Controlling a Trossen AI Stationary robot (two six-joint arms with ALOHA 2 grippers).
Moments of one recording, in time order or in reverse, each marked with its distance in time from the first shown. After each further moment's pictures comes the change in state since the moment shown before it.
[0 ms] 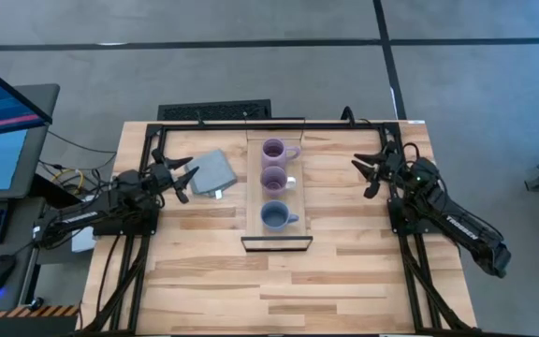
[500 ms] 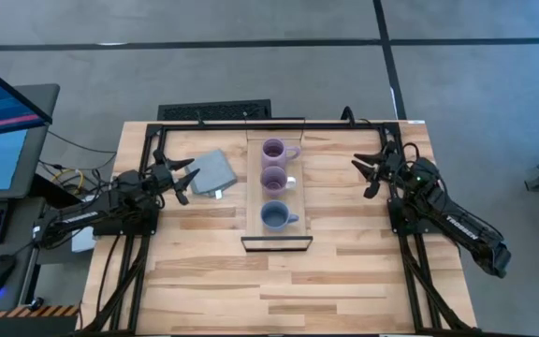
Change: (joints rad) left arm 0.000 0.001 -0.005 -0.004 0.035 0.002; right arm 0.000 -0.001 0.000 0.000 0.000 -0.003
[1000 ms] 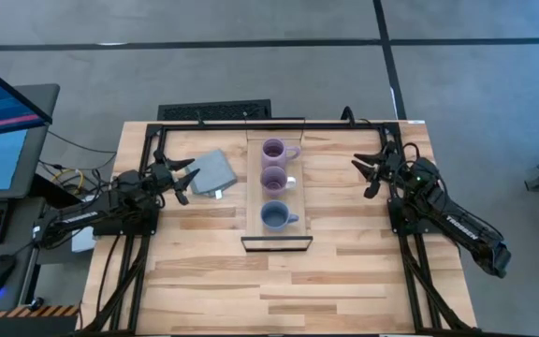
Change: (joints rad) left arm 0.000 0.000 0.000 -0.002 -0.001 -0.052; right arm 0.000 0.000 0.000 0.000 0.000 0.023
